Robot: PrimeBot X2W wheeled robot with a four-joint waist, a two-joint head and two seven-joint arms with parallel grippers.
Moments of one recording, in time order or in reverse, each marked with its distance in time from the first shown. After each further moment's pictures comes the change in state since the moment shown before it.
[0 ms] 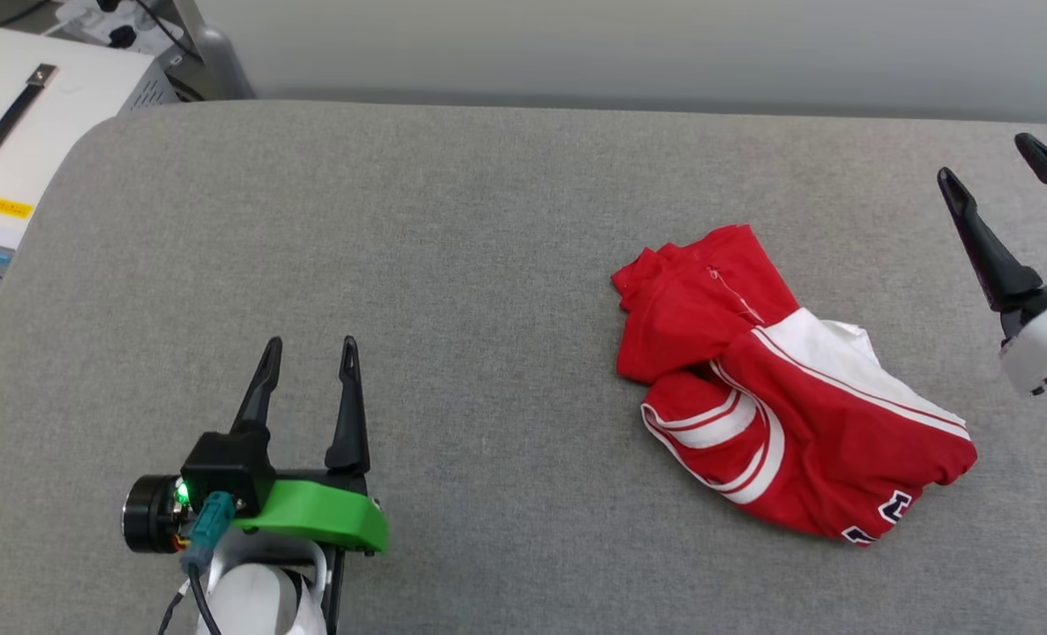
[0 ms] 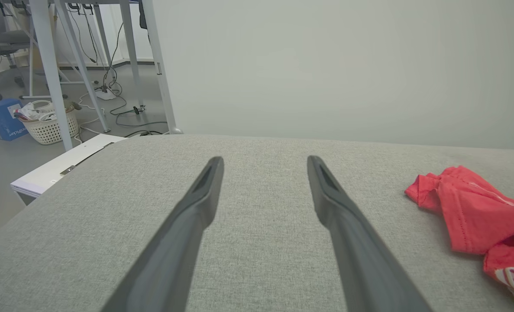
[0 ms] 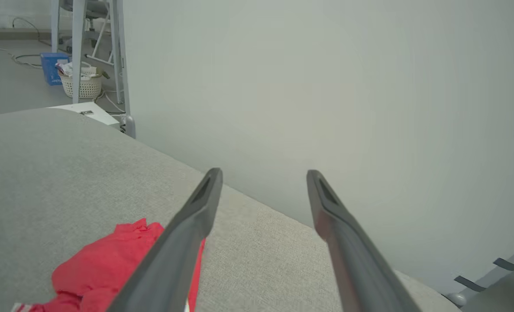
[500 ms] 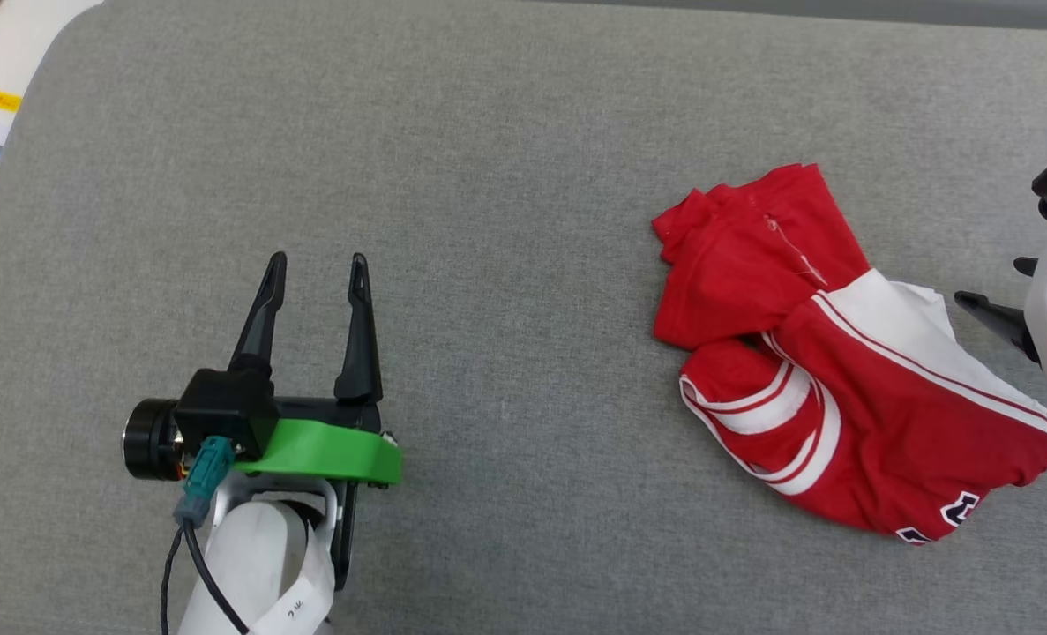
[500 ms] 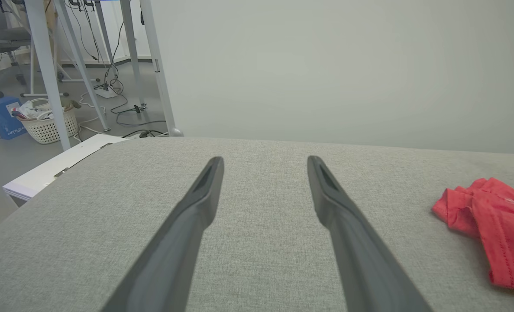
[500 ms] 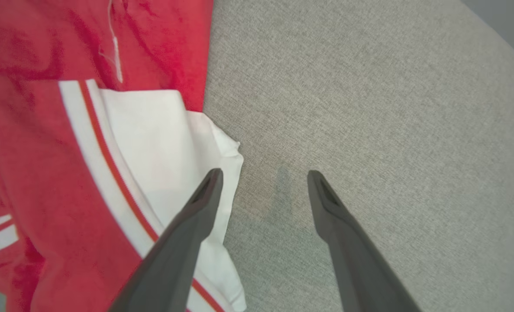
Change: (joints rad) left arm -0.111 -0.009 -0.021 -0.051 -0.005 0.003 0.000; right arm -0.288 -0.263 0.442 0.102 0.414 0.000 0.702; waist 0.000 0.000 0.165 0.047
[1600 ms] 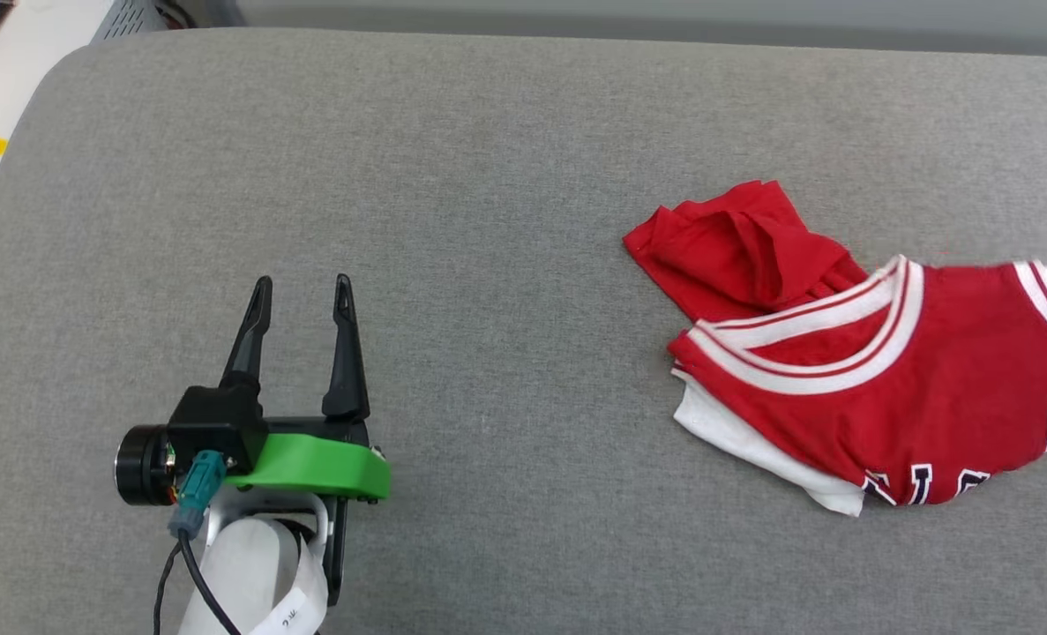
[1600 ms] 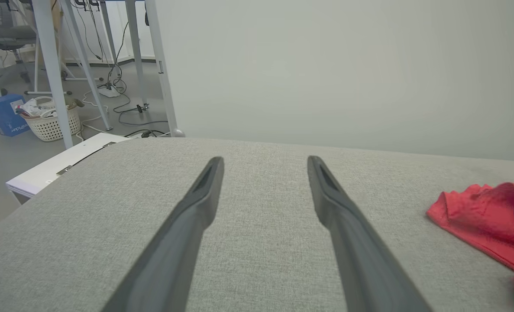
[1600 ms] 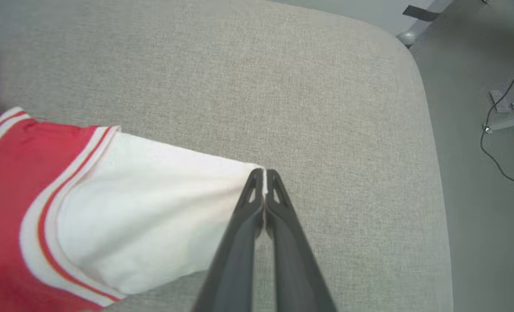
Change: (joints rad) left arm 0.024 -0.002 0.018 0.018 -0.009 0.019 0.000; right arm 0.085 -0.160 0.030 0.369 0.238 0.000 -0.540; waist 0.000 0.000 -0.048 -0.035
